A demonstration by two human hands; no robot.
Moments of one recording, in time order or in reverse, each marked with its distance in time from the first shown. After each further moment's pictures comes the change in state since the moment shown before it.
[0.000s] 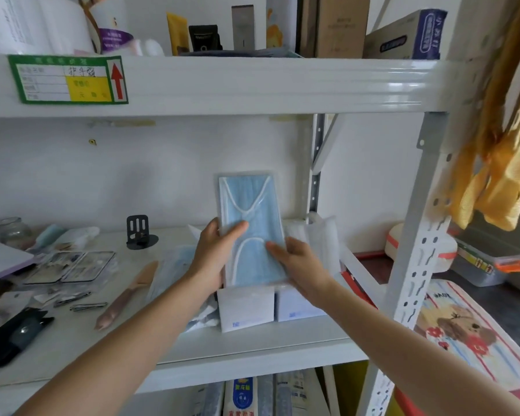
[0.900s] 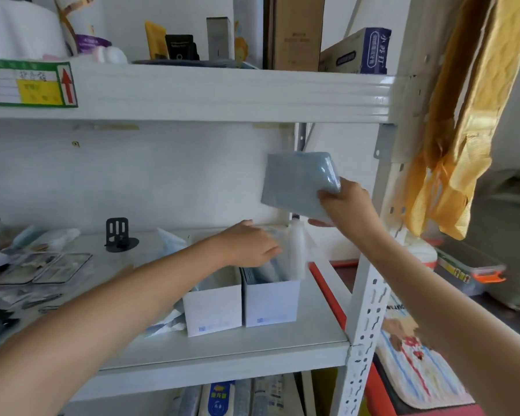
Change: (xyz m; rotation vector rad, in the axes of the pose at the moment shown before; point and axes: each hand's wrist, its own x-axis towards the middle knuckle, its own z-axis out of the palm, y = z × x) left_hand 0.020 0.009 0.081 1.731 -0.676 0.662; right_hand -0.027 -0.104 -0.098 -0.475 0.344 -0.220
